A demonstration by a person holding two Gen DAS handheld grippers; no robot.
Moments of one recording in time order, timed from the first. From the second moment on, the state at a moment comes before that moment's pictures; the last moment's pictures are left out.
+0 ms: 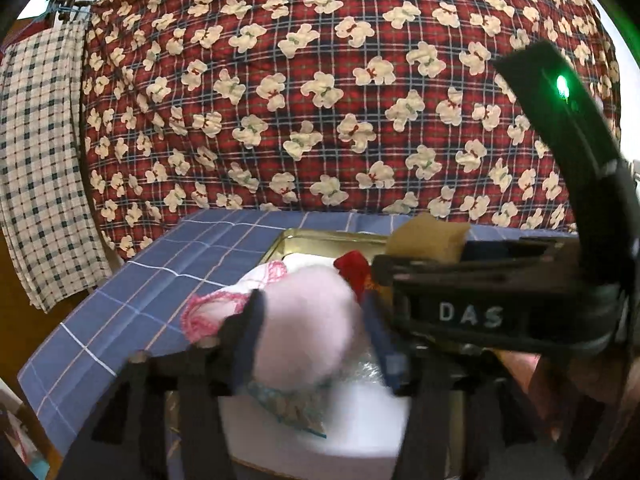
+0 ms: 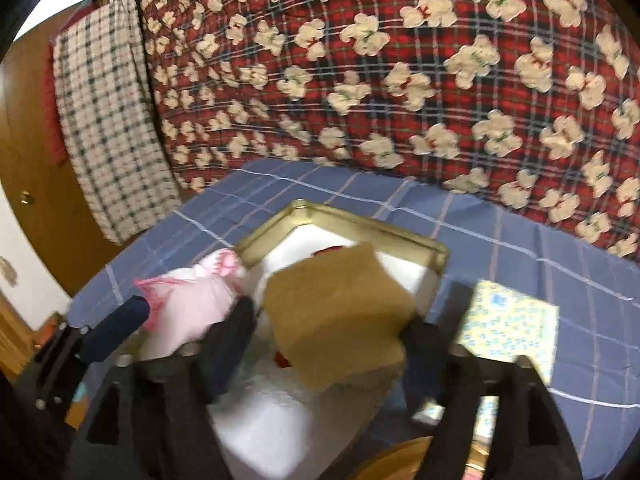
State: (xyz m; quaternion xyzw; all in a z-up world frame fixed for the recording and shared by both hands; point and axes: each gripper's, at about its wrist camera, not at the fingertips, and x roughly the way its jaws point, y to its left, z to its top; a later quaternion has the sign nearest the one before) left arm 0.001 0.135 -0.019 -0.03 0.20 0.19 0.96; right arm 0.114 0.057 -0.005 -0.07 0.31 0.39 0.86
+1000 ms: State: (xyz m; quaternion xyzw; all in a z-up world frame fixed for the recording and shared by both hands) left arm -0.042 0.140 0.017 -0.05 0.16 0.20 0.97; right arm 0.082 -0.006 0.026 0.00 0.25 0.37 0.89
